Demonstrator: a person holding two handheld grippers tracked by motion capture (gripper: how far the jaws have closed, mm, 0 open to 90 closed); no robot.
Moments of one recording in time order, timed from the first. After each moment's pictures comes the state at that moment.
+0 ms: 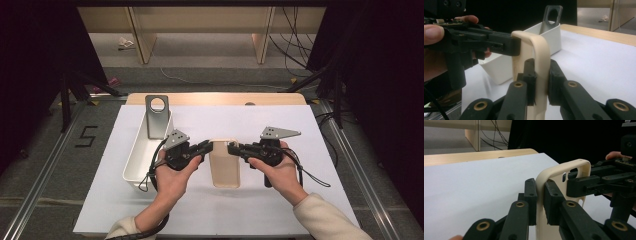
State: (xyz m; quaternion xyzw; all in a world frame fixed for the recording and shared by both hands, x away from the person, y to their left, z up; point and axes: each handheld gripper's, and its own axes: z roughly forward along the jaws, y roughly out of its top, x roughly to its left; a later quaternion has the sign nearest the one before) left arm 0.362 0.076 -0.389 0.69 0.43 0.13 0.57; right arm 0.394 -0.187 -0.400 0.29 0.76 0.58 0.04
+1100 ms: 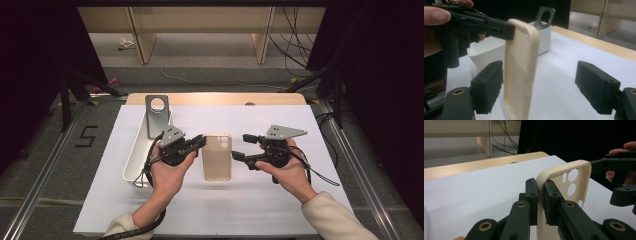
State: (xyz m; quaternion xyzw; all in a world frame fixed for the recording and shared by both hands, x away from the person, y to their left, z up) left arm 0.369 0.090 -0.380 0.69 0.42 0.18 0.56; right arm 0.392 -0.203 -0.390 0.27 0.78 0.56 0.10
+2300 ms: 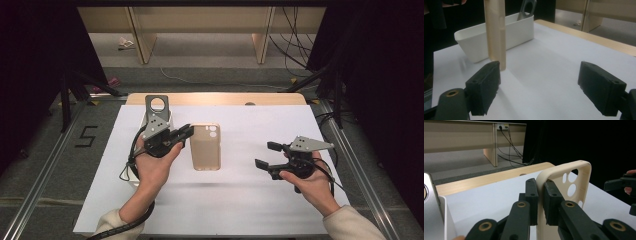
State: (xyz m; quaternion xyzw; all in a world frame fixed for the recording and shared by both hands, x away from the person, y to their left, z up) left arm 0.373 0.119 -0.354 0.68 0.41 0.21 0.57; right arm 0.370 -0.260 -0.406 0.29 0.77 0.55 0.13
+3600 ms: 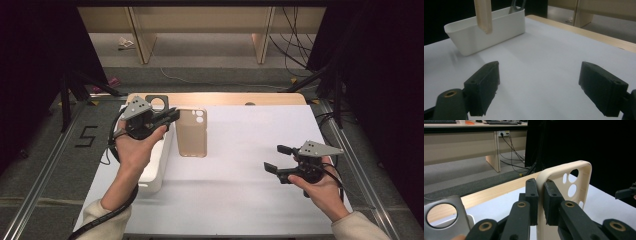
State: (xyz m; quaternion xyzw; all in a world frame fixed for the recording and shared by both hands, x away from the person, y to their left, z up) left arm 0.395 0.157 -0.312 0.69 0.38 0.23 0.57; right arm 0.360 -0.281 -0.411 0.31 0.78 0.53 0.15
